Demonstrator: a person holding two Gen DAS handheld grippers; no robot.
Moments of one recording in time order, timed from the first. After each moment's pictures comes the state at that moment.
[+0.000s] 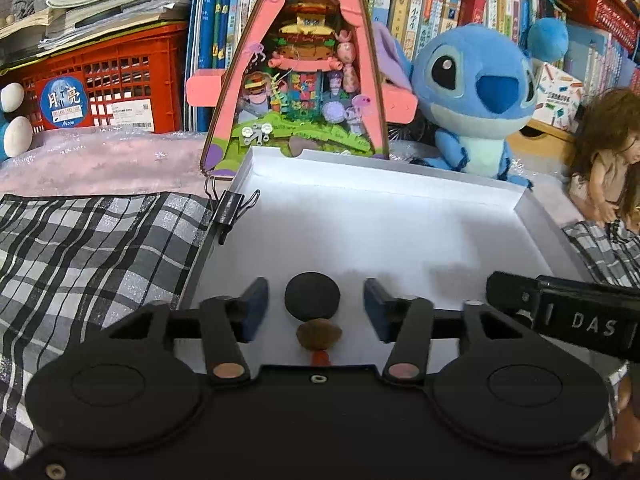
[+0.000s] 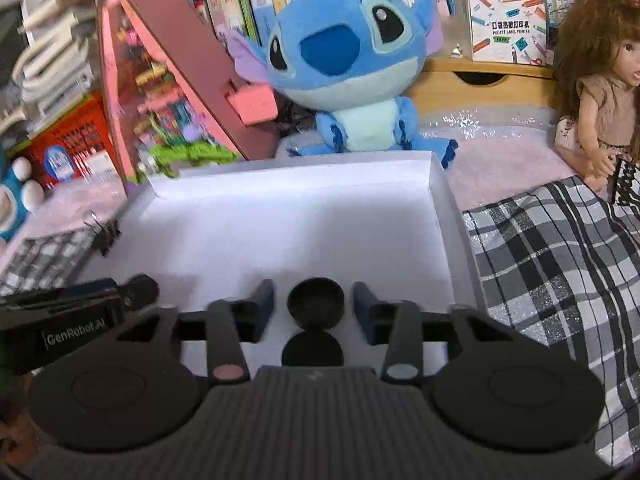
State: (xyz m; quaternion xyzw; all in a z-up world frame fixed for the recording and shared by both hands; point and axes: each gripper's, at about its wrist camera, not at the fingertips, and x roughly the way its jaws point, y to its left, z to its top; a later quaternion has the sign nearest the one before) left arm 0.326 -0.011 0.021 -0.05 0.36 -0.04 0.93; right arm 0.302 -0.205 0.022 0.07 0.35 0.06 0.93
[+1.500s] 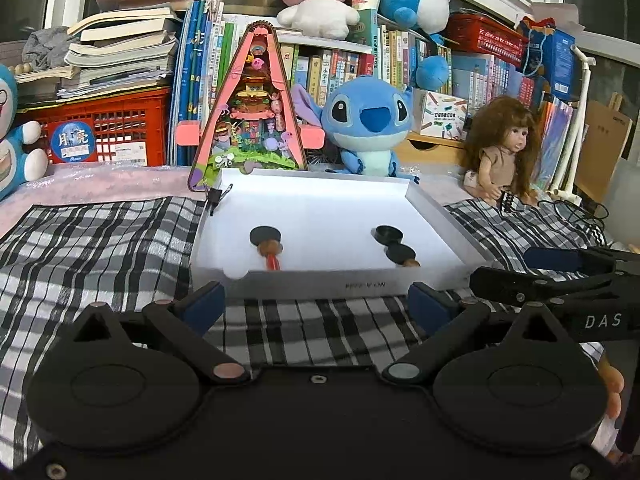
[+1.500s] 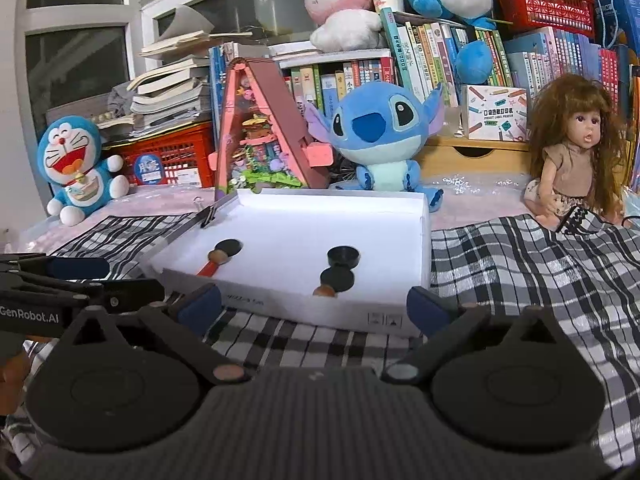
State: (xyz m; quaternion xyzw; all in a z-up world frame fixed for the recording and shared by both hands) left arm 0.145 0.004 0.055 -0.03 0.27 -0.13 0.96; right arm 0.141 -0.223 0.055 0.02 0.24 0.13 0.96
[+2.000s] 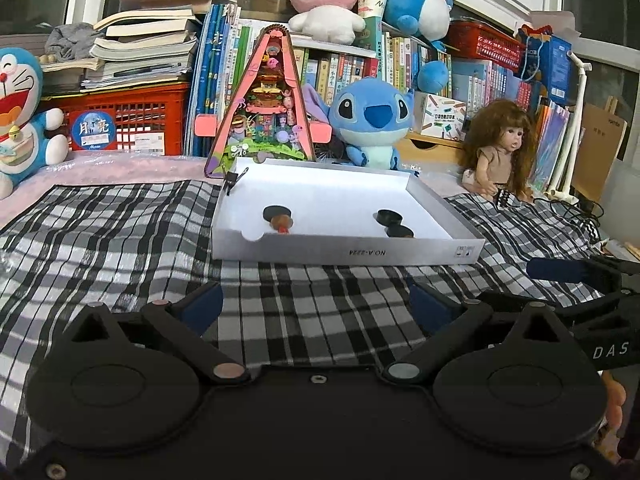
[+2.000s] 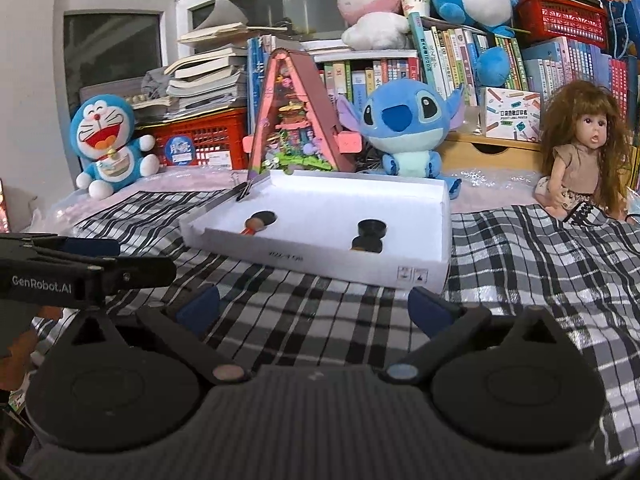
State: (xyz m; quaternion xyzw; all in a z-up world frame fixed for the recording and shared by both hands) left arm 0.099 0.018 0.042 -0.04 0.25 -0.12 0.96; right arm 0.092 -0.210 0.042 0.00 0.23 0.16 0.96
